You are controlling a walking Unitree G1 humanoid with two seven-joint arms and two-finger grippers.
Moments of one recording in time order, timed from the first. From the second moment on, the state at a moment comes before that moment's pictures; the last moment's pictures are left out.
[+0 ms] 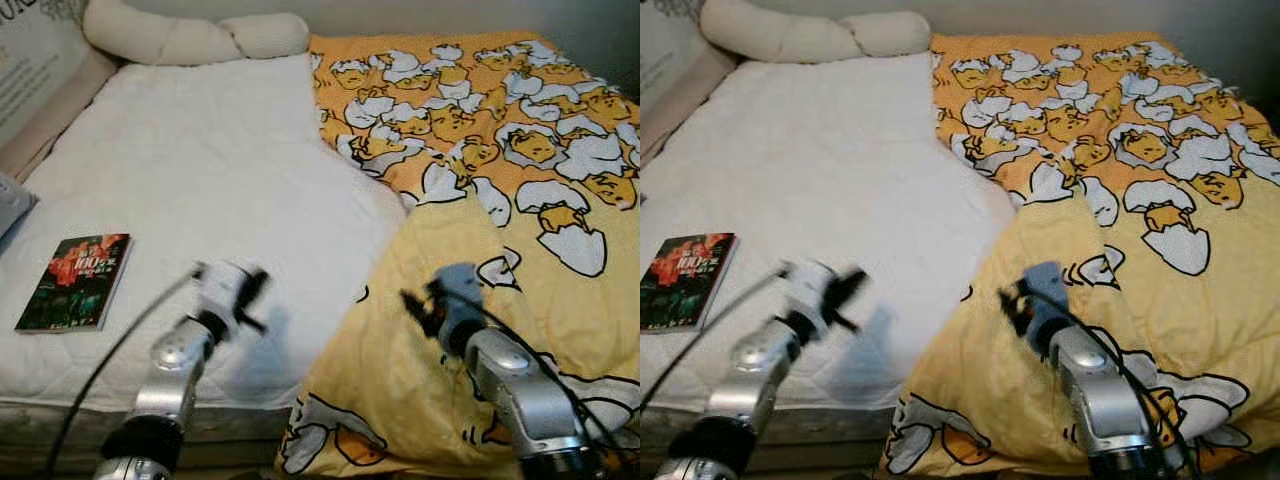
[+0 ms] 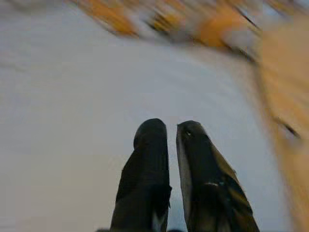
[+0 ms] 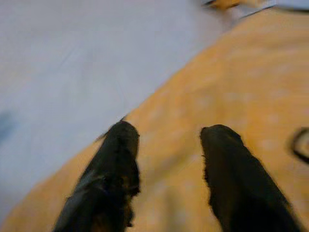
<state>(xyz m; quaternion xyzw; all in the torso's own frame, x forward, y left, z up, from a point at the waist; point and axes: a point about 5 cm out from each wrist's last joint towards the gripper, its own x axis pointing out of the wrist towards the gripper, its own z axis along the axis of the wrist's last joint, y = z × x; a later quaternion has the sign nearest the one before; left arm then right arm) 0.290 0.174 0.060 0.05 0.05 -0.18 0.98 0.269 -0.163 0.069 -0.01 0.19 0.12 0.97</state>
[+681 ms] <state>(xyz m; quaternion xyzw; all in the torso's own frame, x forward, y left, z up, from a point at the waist) 0.278 0.180 0.091 0.06 0.00 -0.10 0.99 0.267 -0.165 0.058 -0.01 0.14 0.04 0.99</state>
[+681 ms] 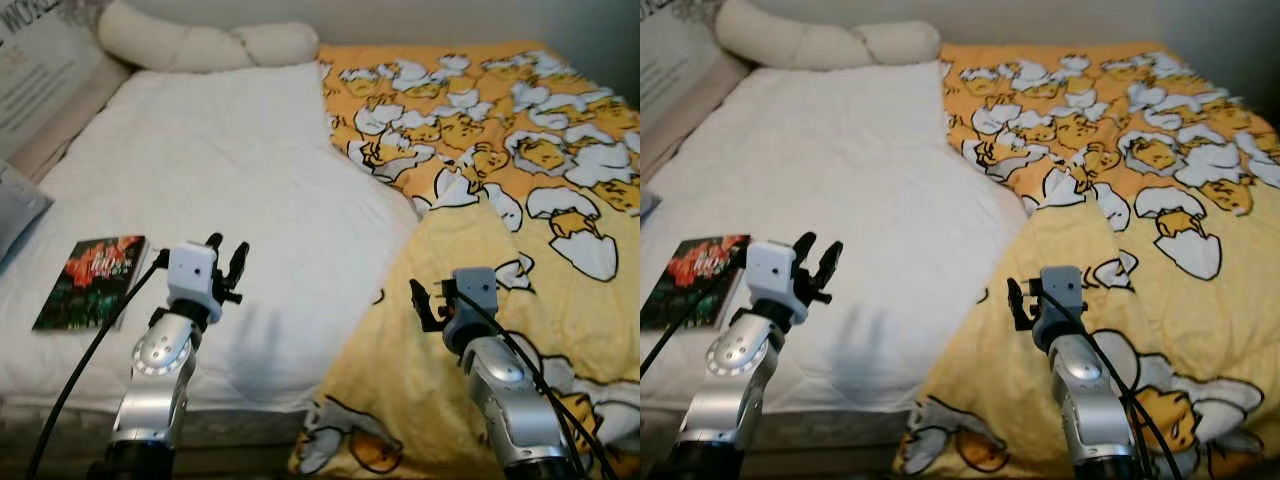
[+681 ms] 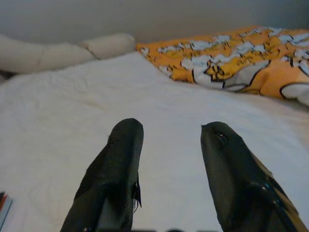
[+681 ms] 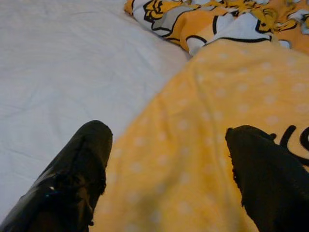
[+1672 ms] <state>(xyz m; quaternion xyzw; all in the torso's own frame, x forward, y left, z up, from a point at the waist) 0.269 0.179 0.100 0.12 0.02 -0.15 0.98 0.290 -0.150 0.058 0.01 0.16 0.06 0.99</state>
